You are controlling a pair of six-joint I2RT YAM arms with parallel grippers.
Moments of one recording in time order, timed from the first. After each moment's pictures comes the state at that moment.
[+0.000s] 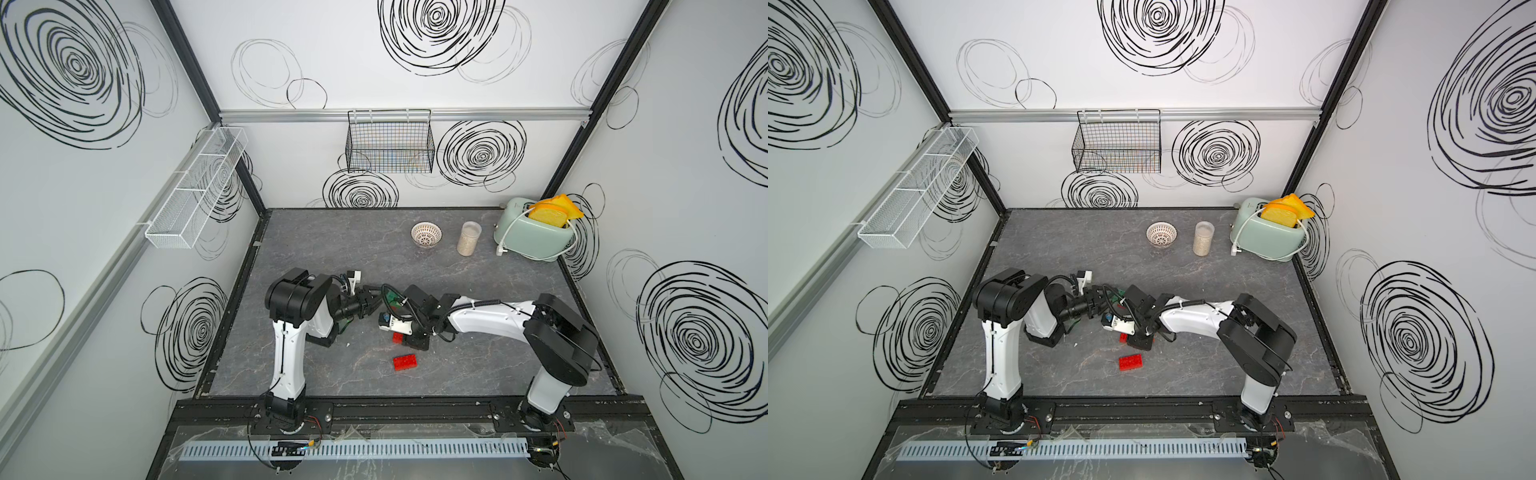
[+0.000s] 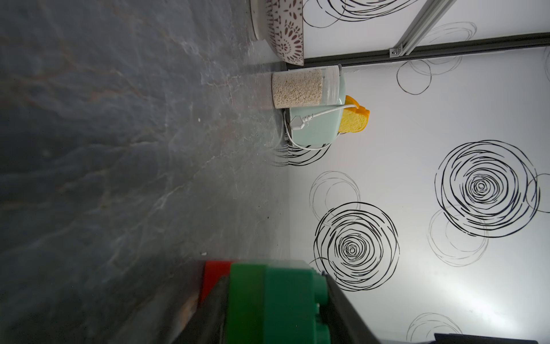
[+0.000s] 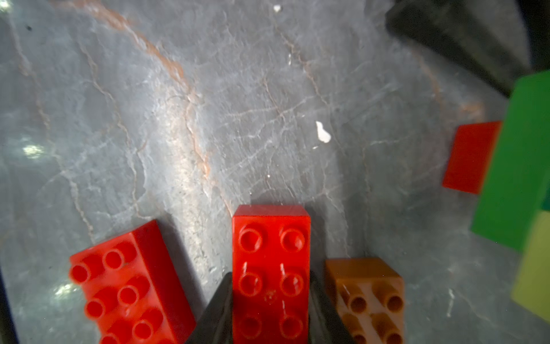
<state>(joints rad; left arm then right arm) -0.26 2.17 0.48 1.50 0.85 -1.36 0.96 1.71 1.00 -0.46 -0.16 -0.42</state>
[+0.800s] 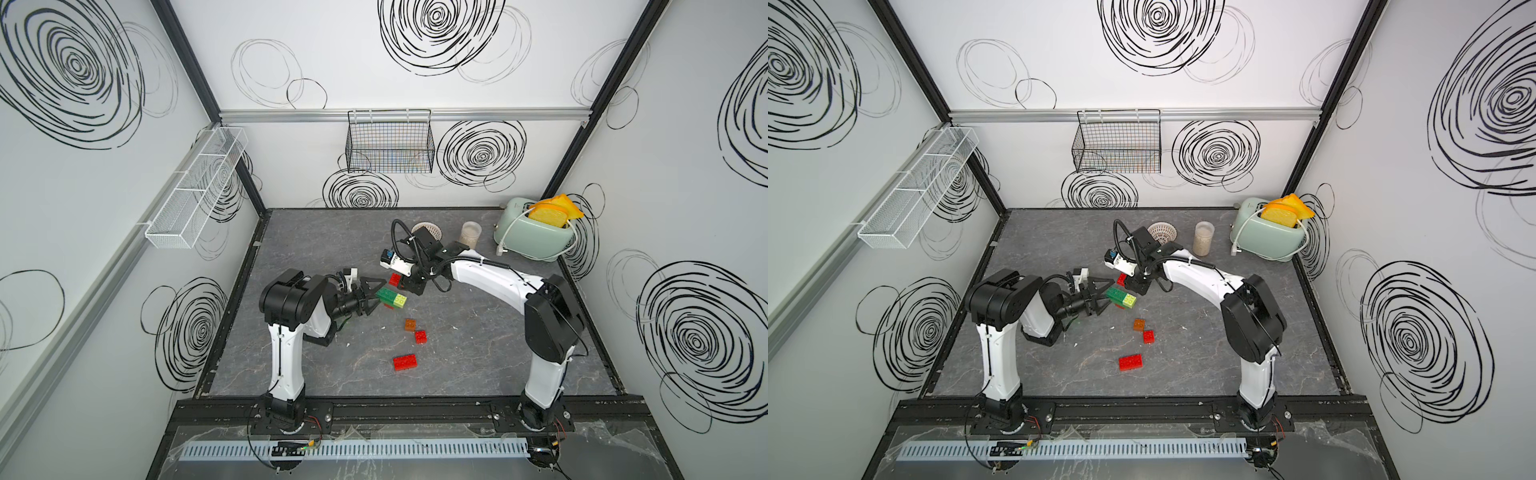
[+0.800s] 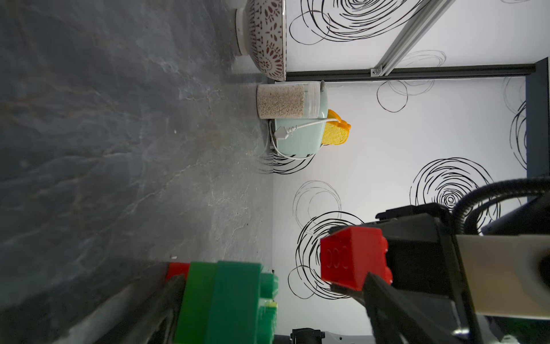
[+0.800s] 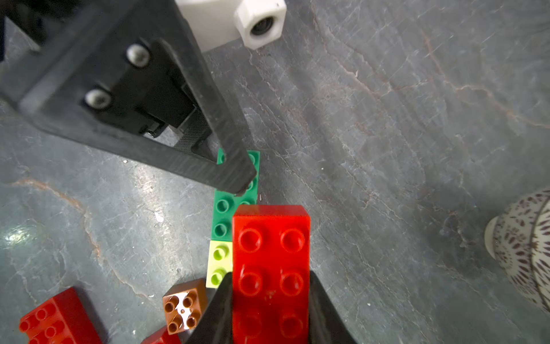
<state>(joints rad) -0.23 2.13 0.47 1.53 0.84 -1.44 0.73 1.90 1.53 -0.70 -0.21 -0.43</state>
